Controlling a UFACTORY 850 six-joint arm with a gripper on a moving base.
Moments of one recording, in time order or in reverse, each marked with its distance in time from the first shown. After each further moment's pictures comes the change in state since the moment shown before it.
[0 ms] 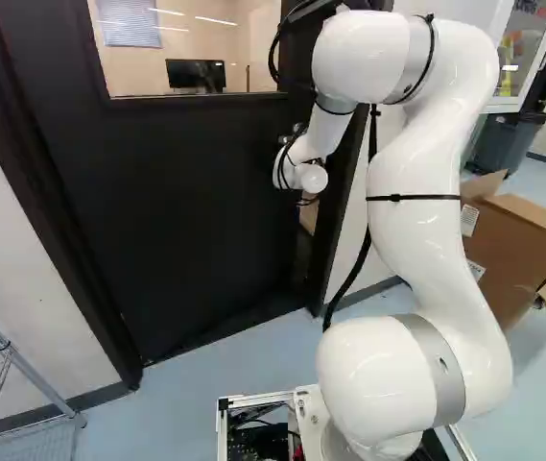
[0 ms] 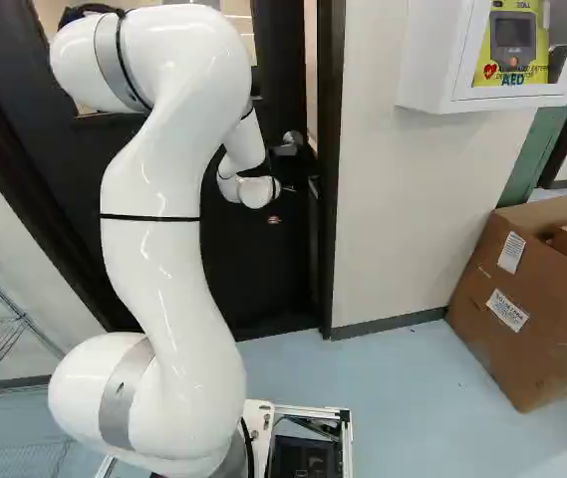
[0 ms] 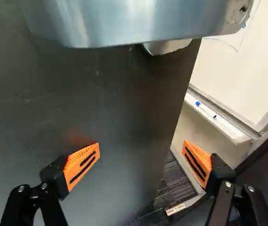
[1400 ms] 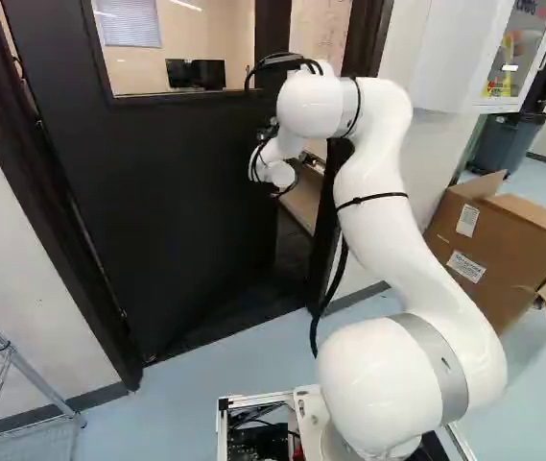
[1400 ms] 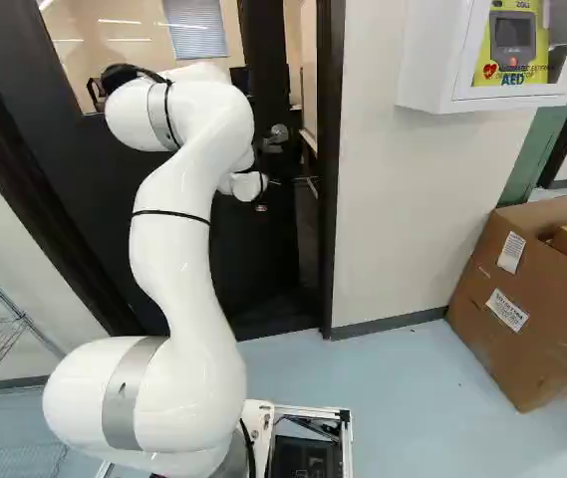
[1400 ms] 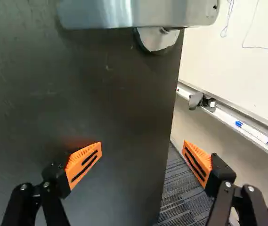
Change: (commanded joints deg) arm 6.4 -16.4 -22.8 4.1 -0.1 0.0
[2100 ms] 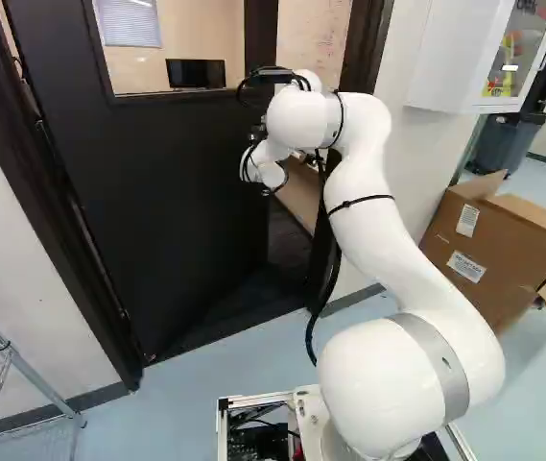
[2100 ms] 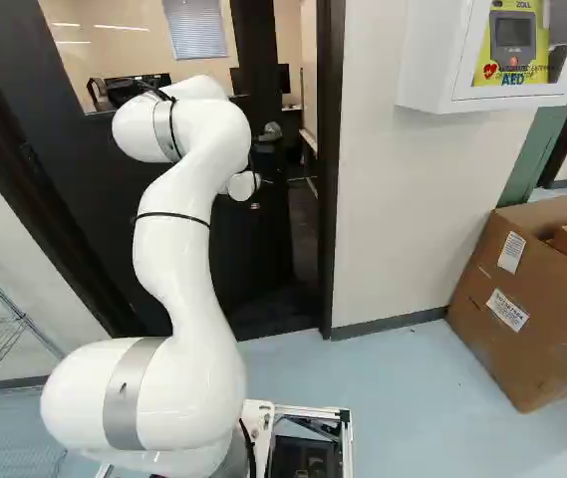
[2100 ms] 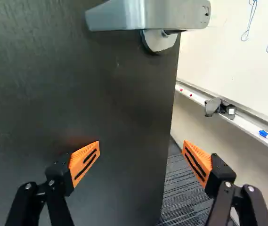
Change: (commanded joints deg) arm 2.2 -4.2 -6.1 0.0 0.0 0.0
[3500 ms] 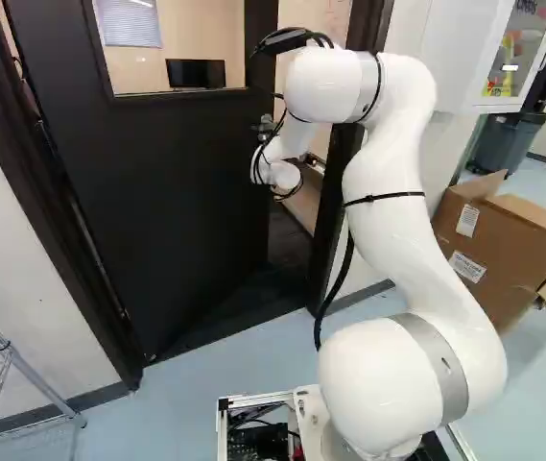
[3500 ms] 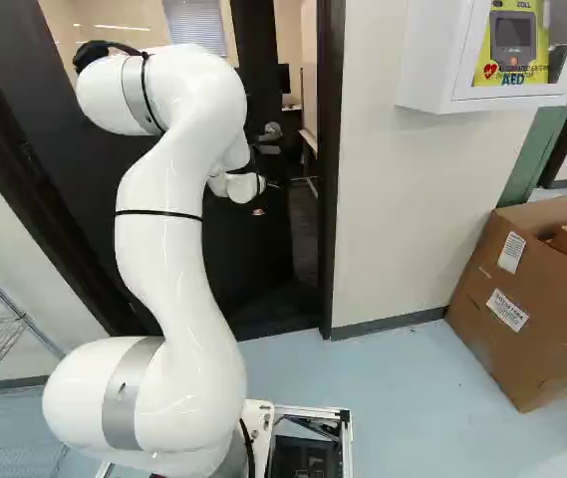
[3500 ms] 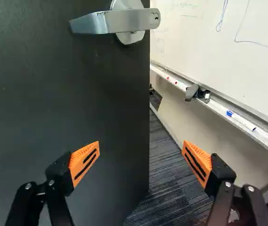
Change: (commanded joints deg) arm -2.4 13.4 19.1 0.0 0.0 0.0
